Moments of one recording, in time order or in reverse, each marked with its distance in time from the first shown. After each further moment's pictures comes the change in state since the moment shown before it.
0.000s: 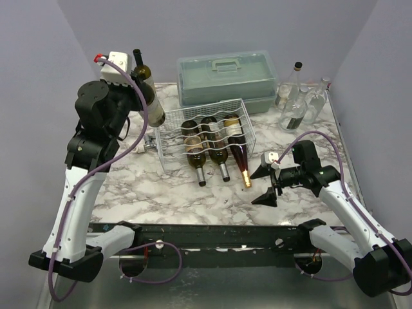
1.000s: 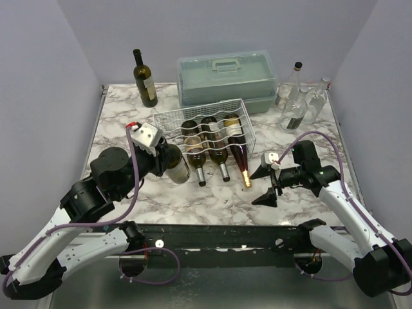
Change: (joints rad) left arm -0.618 -0.394 -0.422 -0.120 -0.199 -0.063; right arm 0.000 0.000 0.000 -0.008 -0.006 -0.014
